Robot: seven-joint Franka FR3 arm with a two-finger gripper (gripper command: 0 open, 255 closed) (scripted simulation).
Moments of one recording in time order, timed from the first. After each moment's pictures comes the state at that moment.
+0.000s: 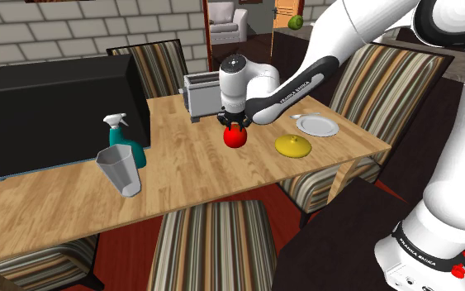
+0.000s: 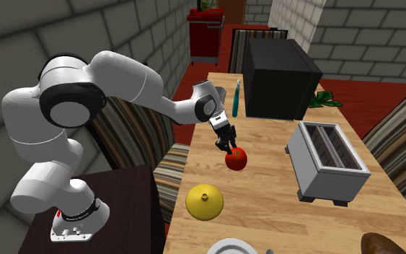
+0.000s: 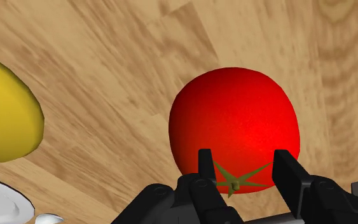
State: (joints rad) arm -0.19 0.30 0.44 -2.00 -0.82 2.43 1.63
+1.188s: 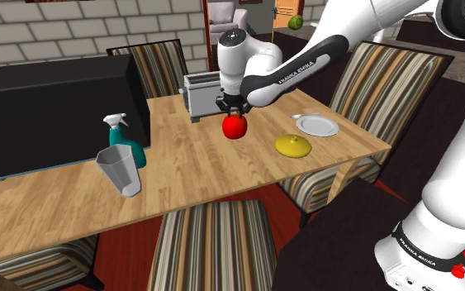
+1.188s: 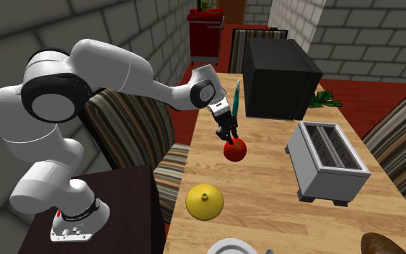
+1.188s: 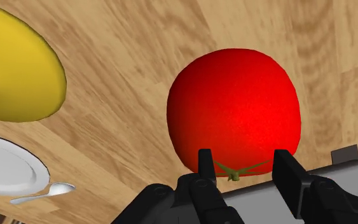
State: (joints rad) arm -0.21 0.21 0.48 -1.97 -0.69 2.34 1.50
